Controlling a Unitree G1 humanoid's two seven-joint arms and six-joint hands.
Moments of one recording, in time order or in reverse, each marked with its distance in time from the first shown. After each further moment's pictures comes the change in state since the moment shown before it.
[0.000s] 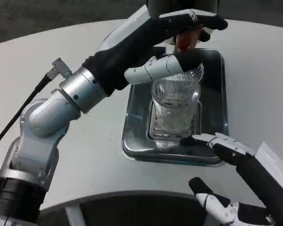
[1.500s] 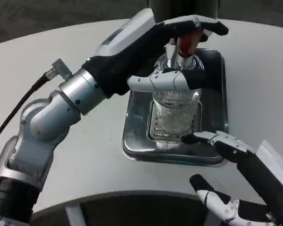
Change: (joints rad) left arm 0.002 0.049 -0.043 0.002 0.132 -0.100 0.104; right arm -0.013 0.000 0.002 0.006 -0.001 0.014 -0.009
